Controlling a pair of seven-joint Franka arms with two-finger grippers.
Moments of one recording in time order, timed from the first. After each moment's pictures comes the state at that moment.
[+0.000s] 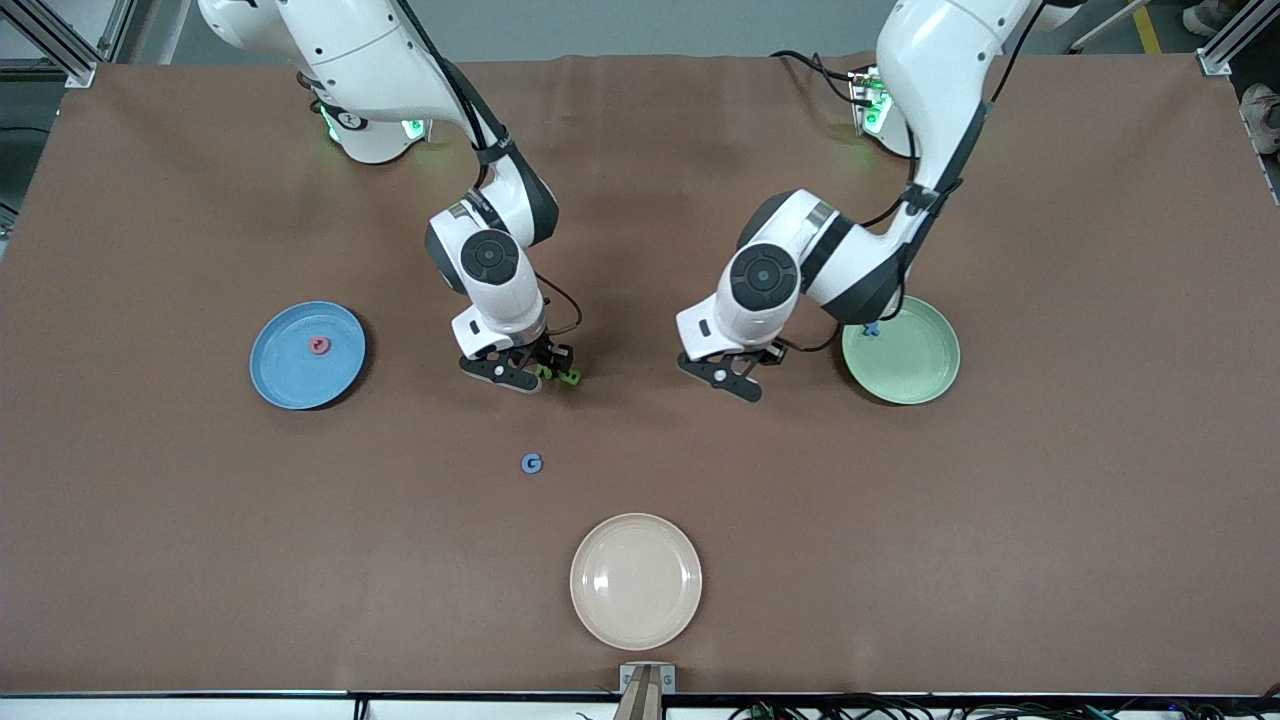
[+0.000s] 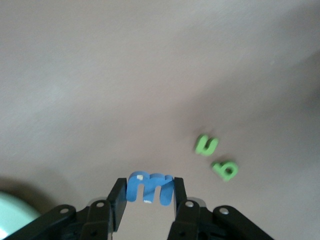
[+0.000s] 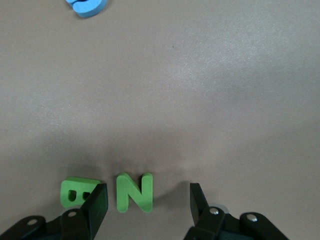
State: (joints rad) left arm -0.45 0.51 -0.20 -1.75 0.04 2.09 -0.18; right arm 0.69 0.53 -0.08 -2.03 0.01 2.60 0.93
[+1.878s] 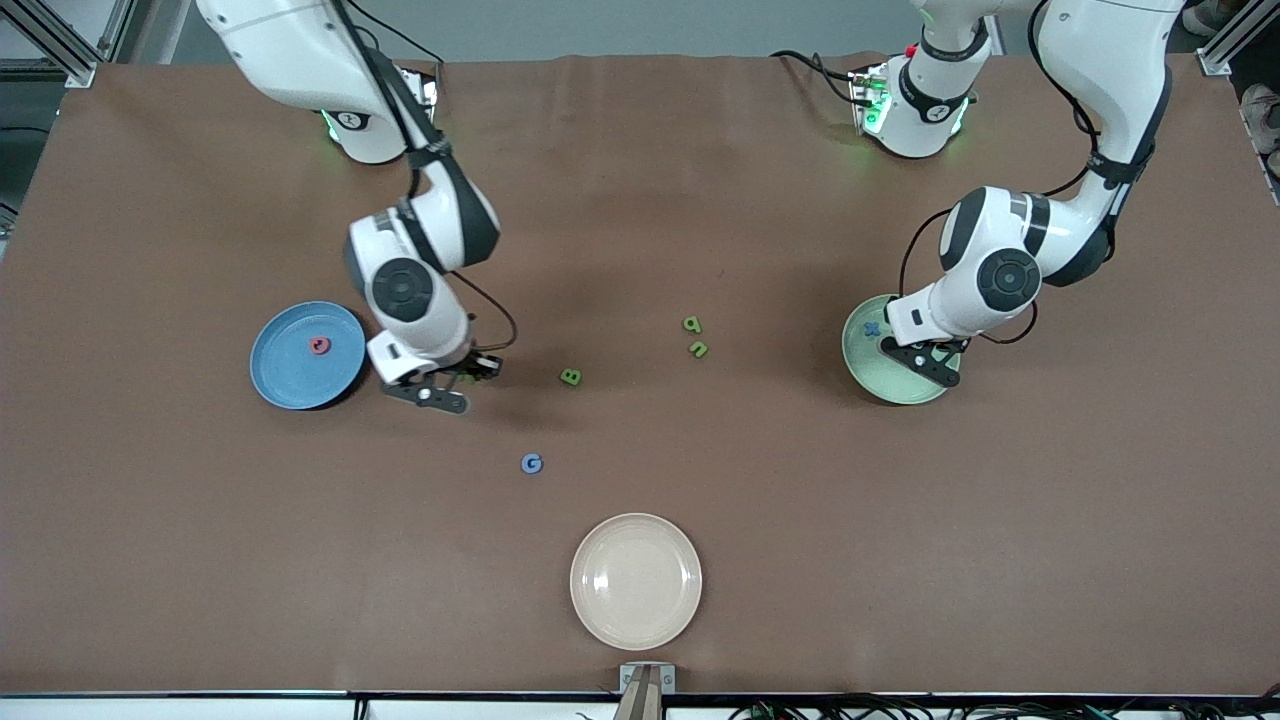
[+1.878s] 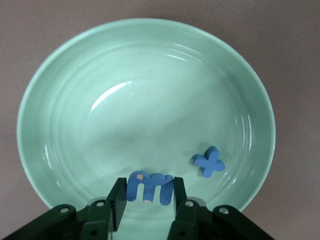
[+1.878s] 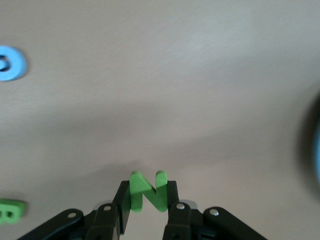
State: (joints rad) left arm 0.01 0.29 -0.20 -2.33 0.12 2.40 0.26; right arm 0.51 0.37 -0.12 -2.03 0.00 2.29 0.60
